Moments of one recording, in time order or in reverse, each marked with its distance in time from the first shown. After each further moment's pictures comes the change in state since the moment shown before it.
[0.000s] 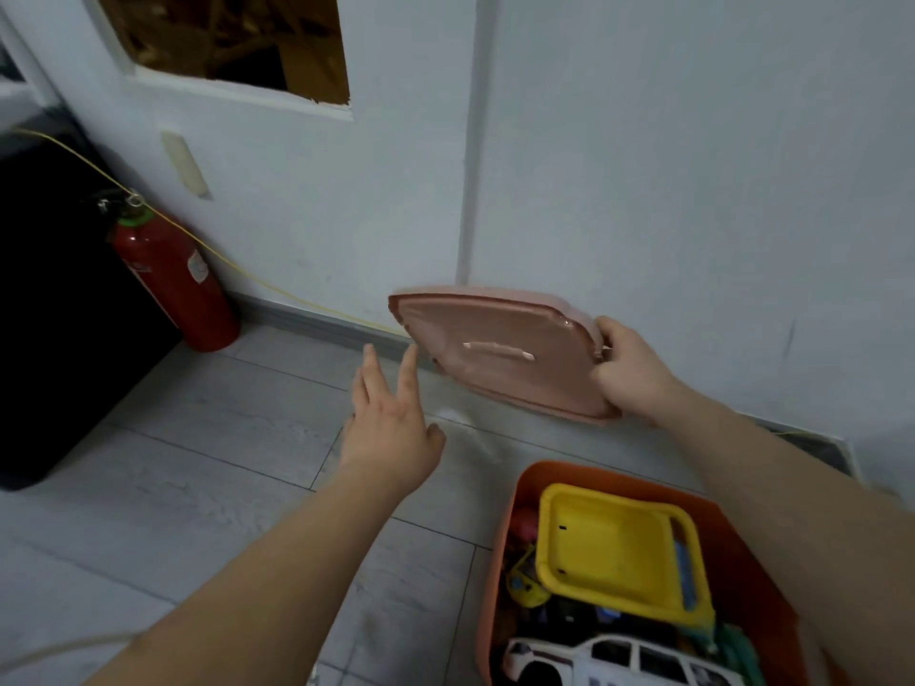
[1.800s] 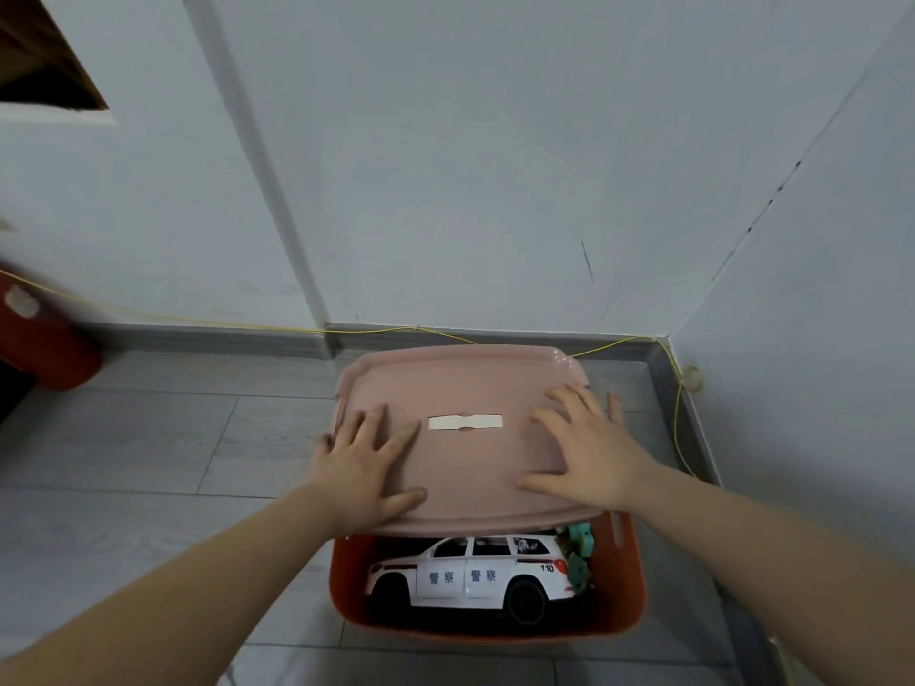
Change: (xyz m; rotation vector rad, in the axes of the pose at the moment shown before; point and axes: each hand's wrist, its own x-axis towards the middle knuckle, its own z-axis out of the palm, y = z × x) left_hand -0.075 0.091 0.088 0.489 -0.340 0.476; right_hand -0.199 0.146 -0.090 -0.796 -0.218 -0.047
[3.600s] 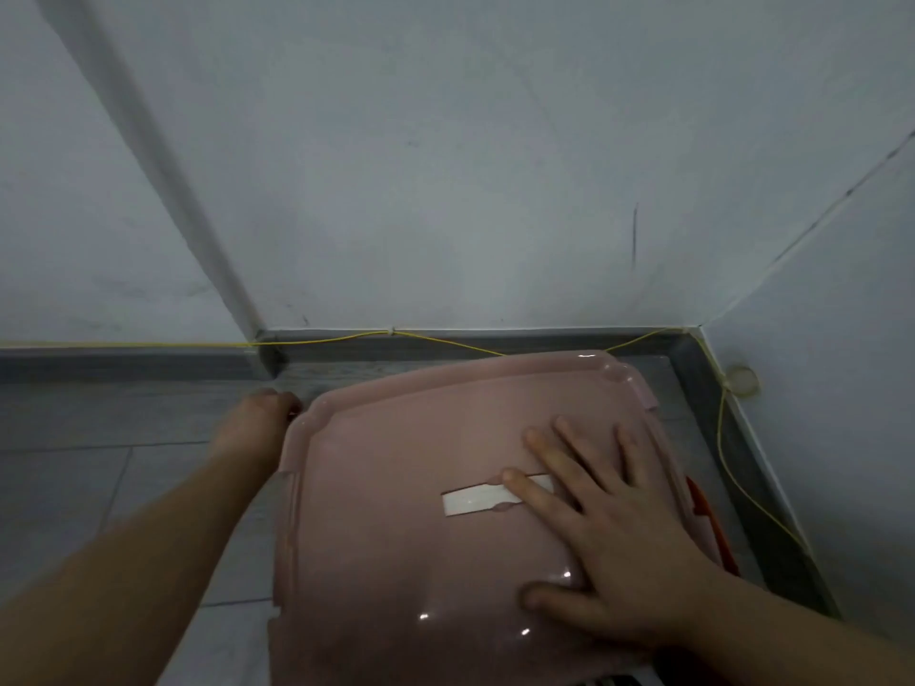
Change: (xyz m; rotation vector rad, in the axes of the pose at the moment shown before) left_hand 0.227 -0.164 0.076 -0.366 0.158 -0.227; right_hand 0.060 -0.031 0.052 -0.151 0.168 -0.169
